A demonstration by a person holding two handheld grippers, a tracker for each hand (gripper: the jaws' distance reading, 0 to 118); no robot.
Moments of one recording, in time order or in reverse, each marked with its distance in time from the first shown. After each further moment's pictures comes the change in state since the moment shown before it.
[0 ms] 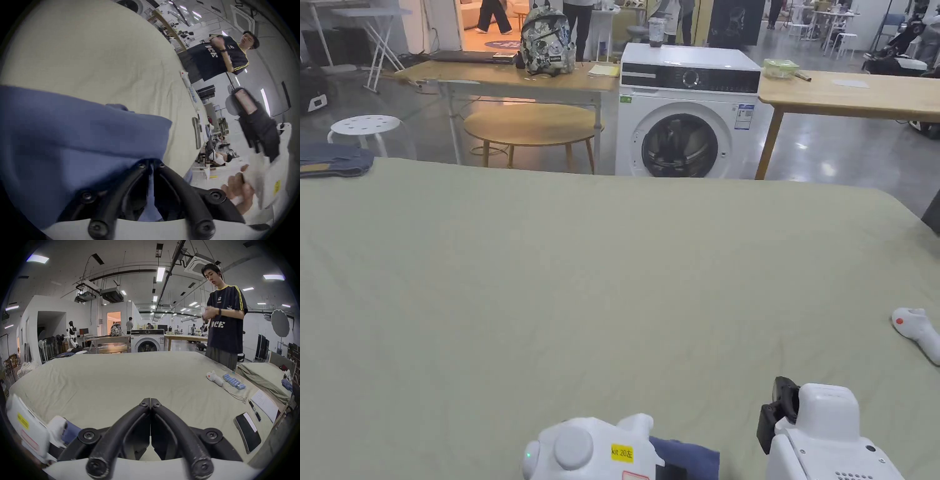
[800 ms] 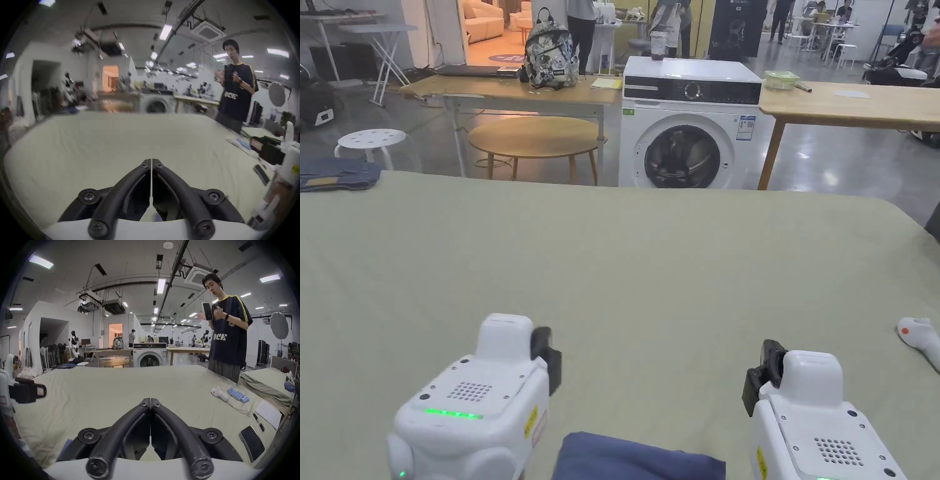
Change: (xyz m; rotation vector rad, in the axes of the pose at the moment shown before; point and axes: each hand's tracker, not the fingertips) left arm 0.039 -0.022 0.148 0.967 0.736 -0.470; right arm -0.029 0.032 -0.012 0.145 0.015 -0.006
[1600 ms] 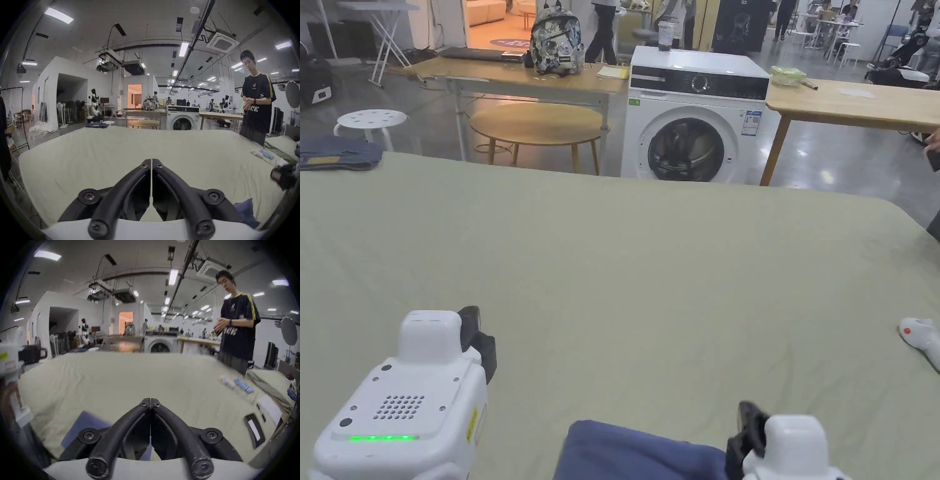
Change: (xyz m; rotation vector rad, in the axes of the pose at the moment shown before) left arm -0.054 -0.015 0.014 0.099 0.138 0.034; right arm -0.019 -0.052 0.053 -0.214 0.140 0.064
